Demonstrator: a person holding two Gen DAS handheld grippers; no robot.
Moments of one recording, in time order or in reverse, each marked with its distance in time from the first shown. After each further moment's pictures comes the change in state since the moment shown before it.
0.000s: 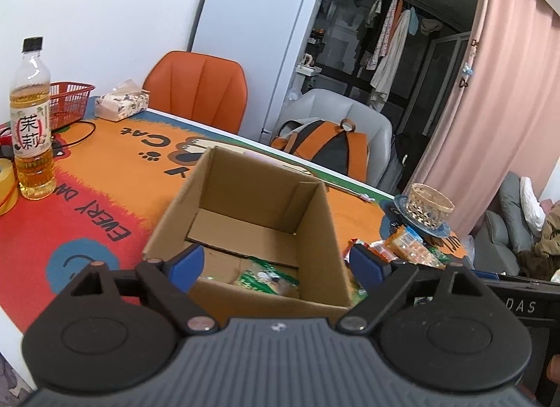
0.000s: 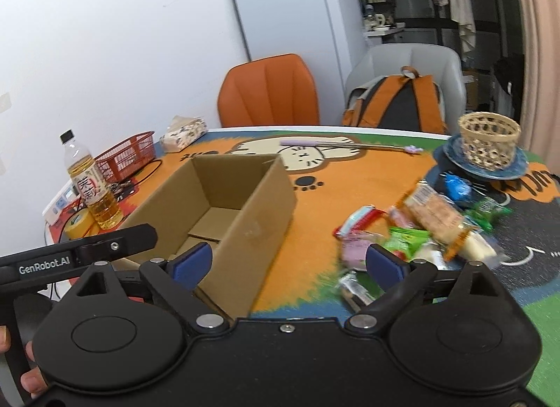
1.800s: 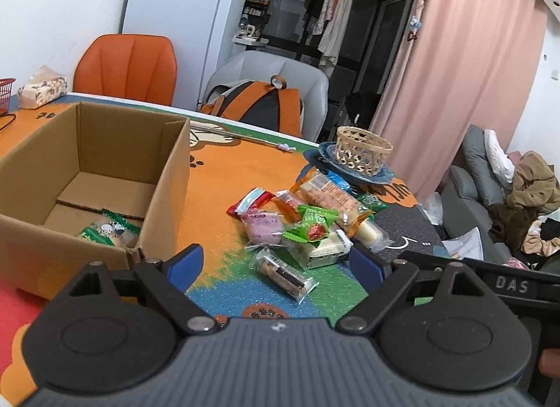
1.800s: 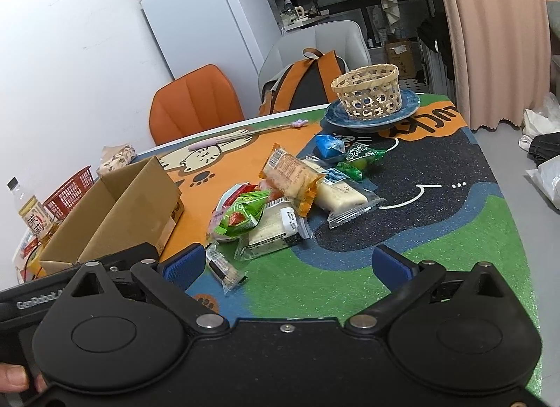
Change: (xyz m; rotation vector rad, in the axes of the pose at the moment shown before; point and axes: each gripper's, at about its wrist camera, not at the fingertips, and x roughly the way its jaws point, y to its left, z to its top) left arm 0.056 -0.109 -0.055 0.108 0.085 -0.115; right arm -0.027 -0.123 -0.044 0.212 -0.018 -0.106
